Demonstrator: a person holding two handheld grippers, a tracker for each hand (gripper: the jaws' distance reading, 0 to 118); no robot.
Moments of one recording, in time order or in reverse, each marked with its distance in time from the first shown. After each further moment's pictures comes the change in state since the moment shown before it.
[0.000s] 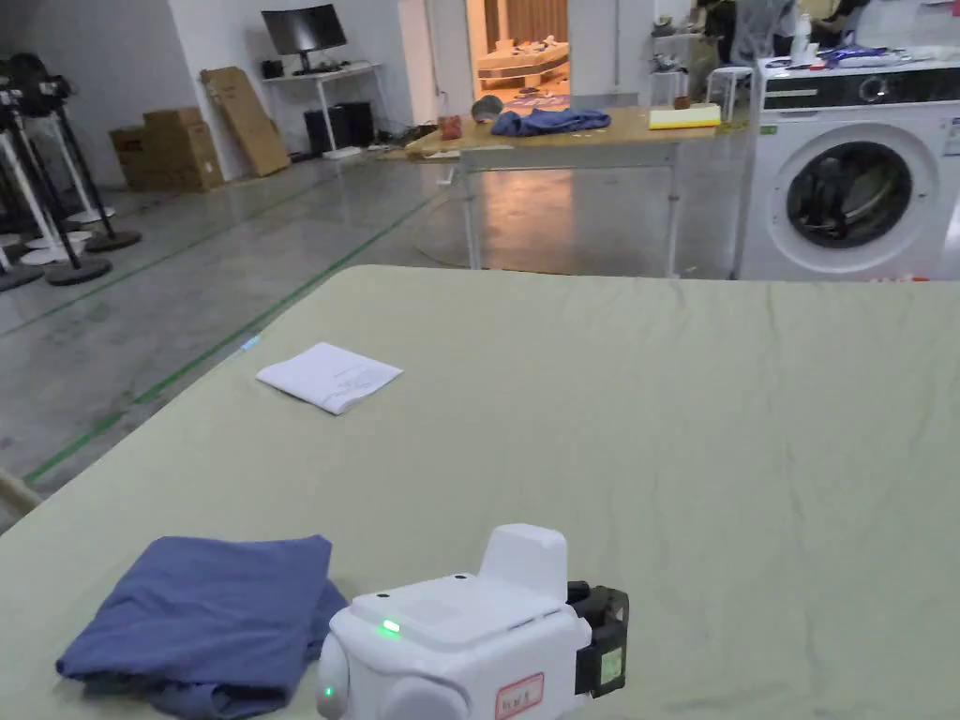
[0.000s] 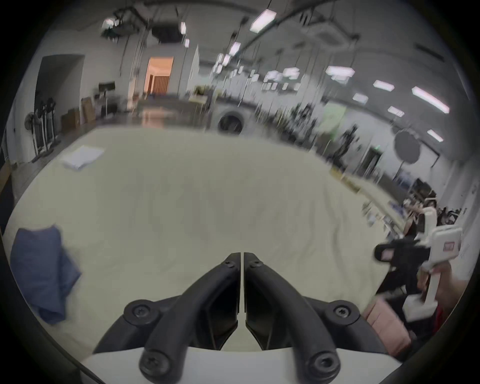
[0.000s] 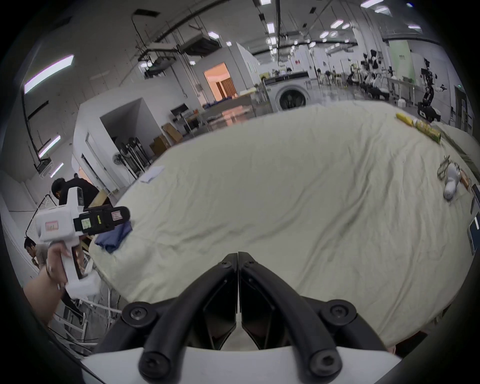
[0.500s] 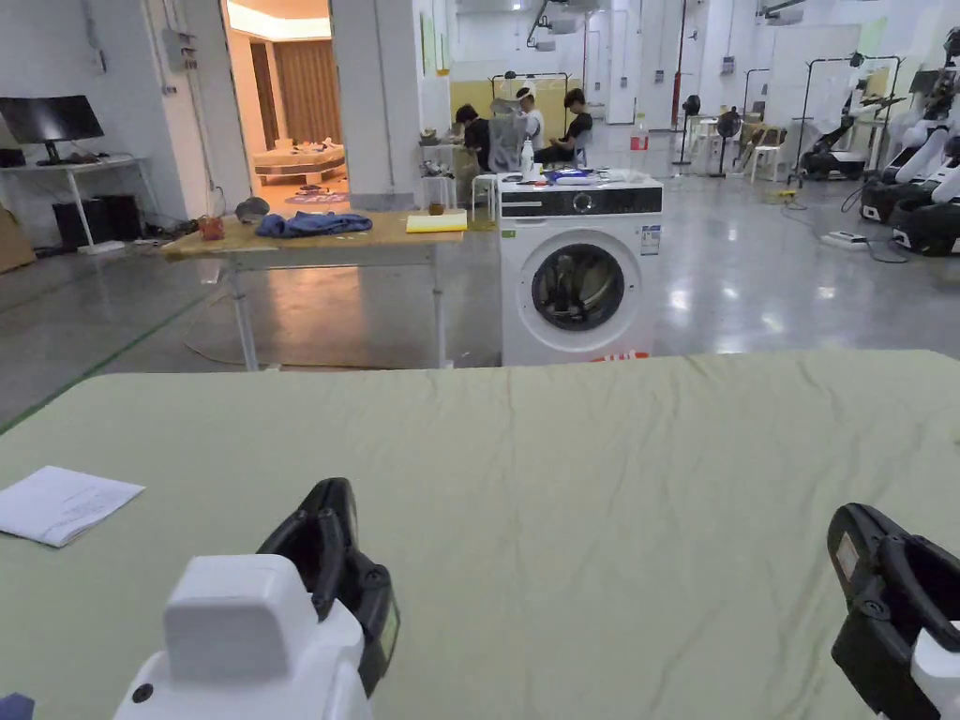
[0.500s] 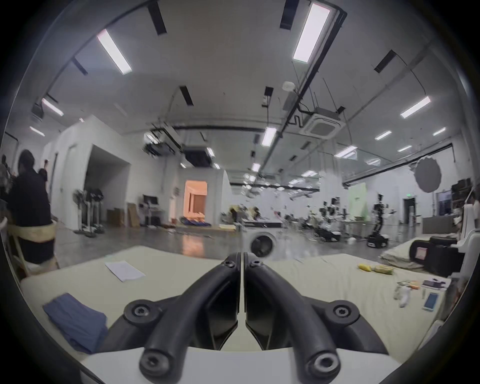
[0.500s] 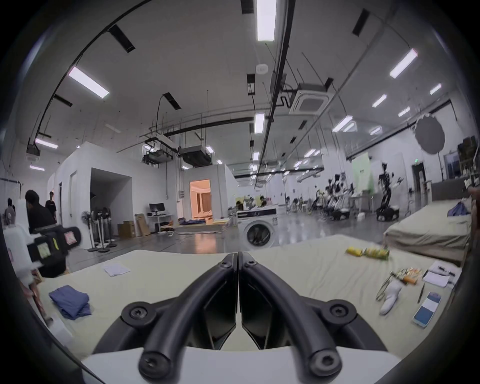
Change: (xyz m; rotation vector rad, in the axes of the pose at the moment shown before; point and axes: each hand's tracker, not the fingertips) left arm 0.120 0.031 0.075 0.681 0.367 -0.180; right arm -0.032 0.036 0.099 0.767 -0.285 0.227
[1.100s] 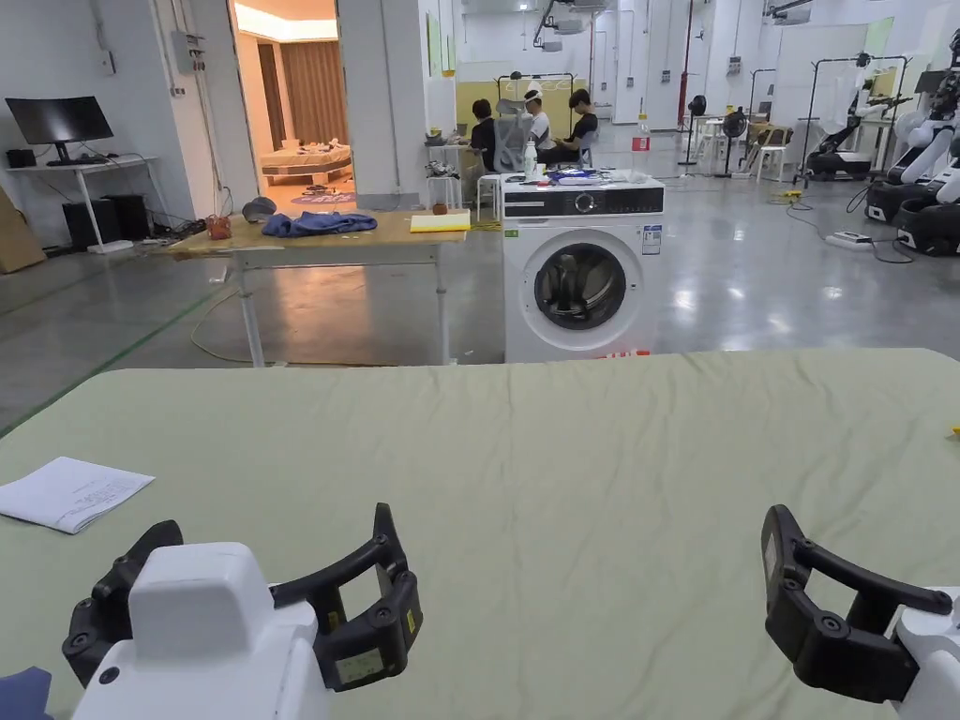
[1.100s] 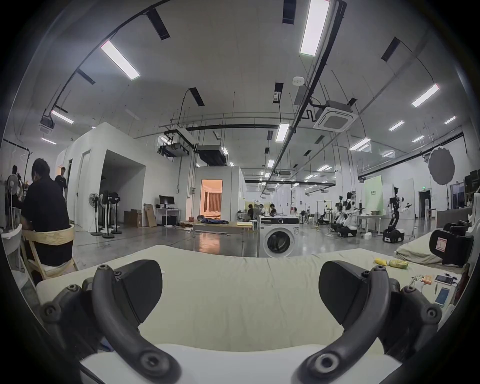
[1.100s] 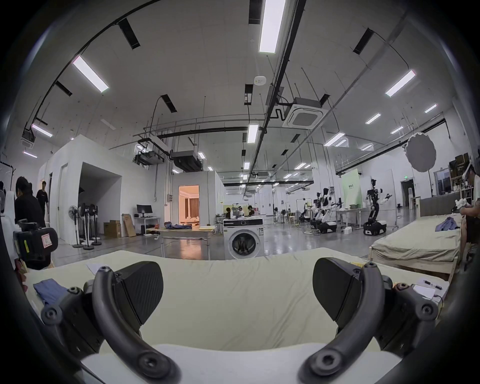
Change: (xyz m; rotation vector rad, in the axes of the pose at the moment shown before) left arm -0.009 -0.008 0.006 -0.059 0.067 -0.013; right arm 0.011 -0.003 0.005 0.033 -0.061 0.046
